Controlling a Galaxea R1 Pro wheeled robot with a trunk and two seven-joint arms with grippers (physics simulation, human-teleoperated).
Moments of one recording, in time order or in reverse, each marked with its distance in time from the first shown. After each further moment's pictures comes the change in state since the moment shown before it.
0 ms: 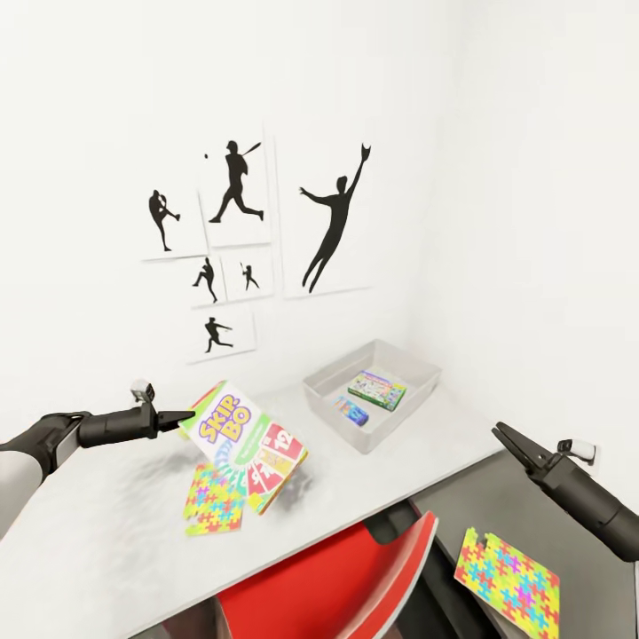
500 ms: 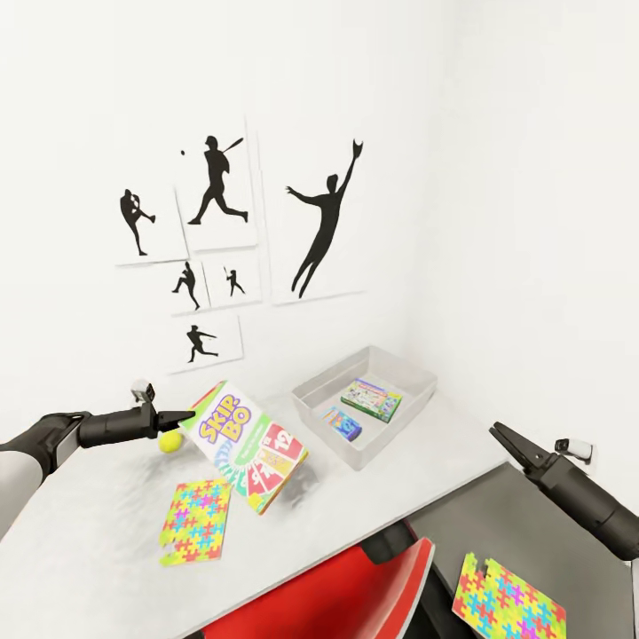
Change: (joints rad) left arm 0.000 0.000 0.000 0.000 0.000 0.000 0.000; right arm 0.000 0.000 0.011 0.000 0.002 -0.002 0.001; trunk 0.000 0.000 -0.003
